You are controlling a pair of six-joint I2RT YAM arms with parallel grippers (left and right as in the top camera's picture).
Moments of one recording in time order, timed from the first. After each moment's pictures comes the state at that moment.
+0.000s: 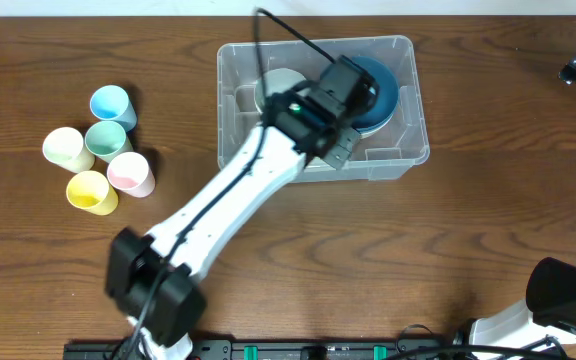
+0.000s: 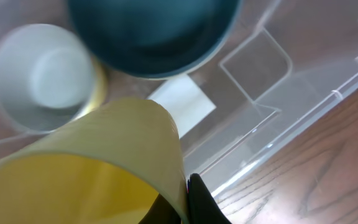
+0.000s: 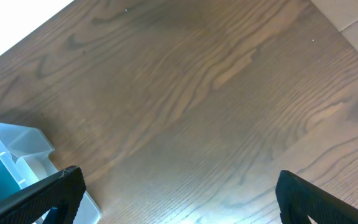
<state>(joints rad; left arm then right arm) -0.72 1.89 1.76 -0.99 -0.06 -0.04 -0.35 1.78 2.16 -1.41 0.13 0.33</state>
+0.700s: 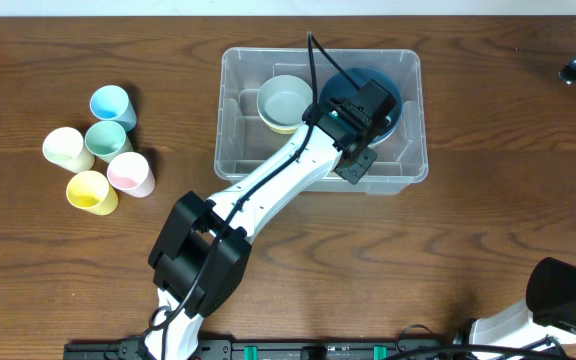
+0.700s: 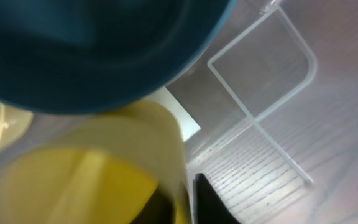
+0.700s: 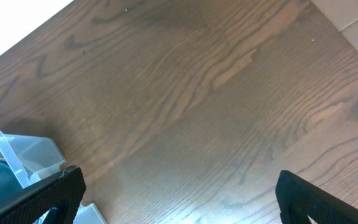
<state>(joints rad) -0.76 2.06 1.76 -0.95 -0.03 -0.04 -0.35 1.78 2.16 -1.41 0.13 0.33</state>
